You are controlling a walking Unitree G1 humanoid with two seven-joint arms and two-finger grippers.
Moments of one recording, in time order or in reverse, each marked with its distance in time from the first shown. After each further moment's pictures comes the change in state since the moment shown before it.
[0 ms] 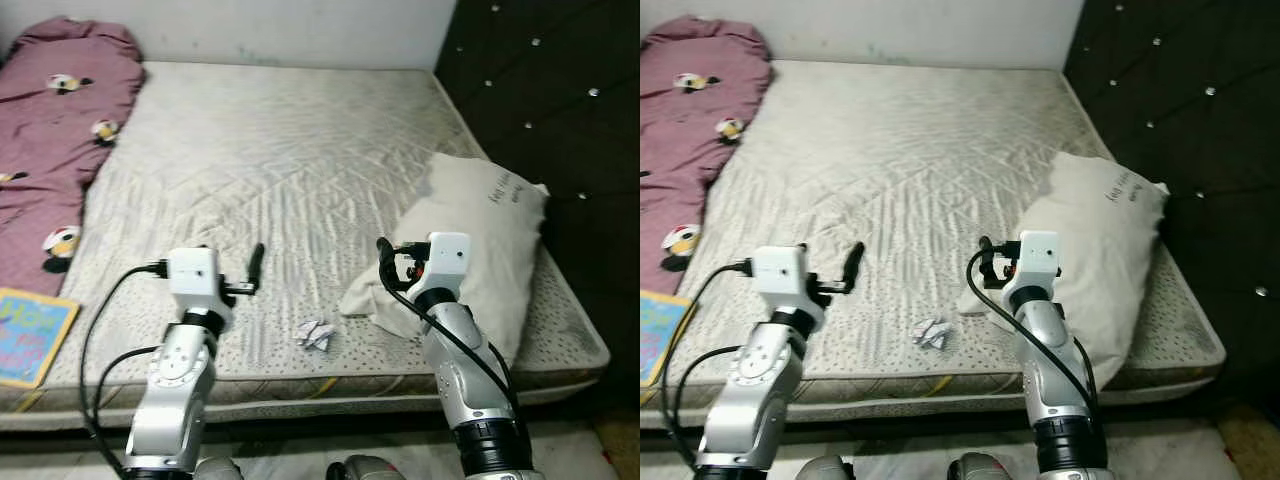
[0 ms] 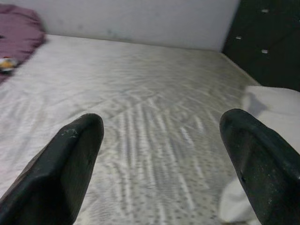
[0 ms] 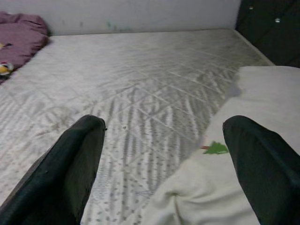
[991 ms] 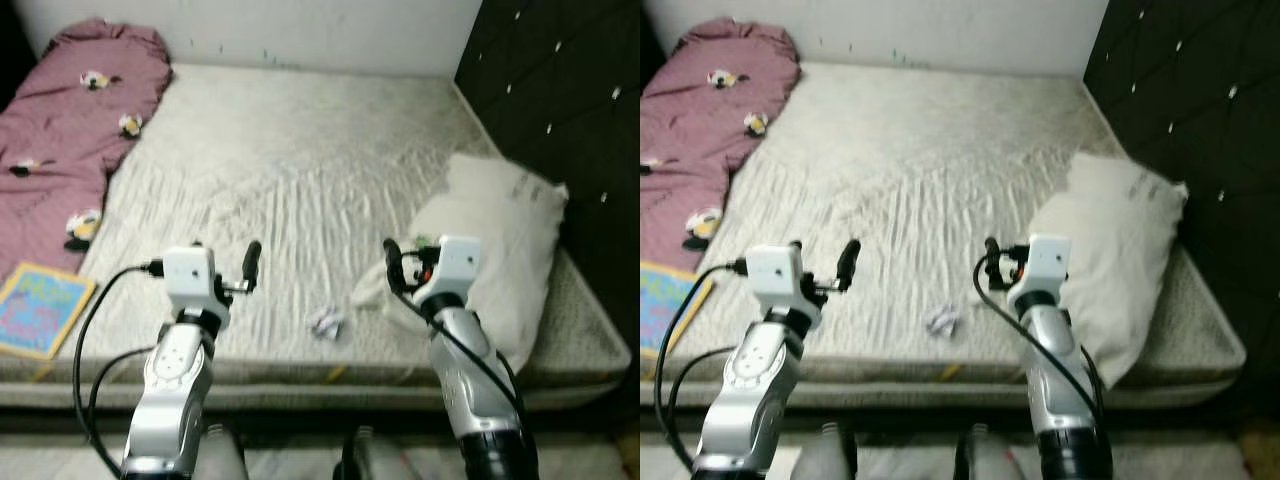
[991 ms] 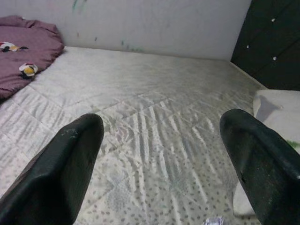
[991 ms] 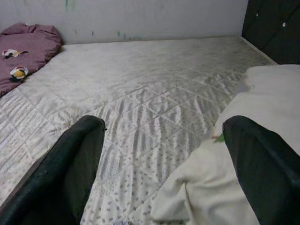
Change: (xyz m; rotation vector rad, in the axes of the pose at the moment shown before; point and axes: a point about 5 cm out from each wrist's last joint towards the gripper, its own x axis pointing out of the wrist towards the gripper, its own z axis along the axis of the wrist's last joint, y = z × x) left arm 0.001 -0.001 0.007 0.022 -0.039 -0.007; right arm -0.007 -0.006 0.003 0.022 -0.033 -0.019
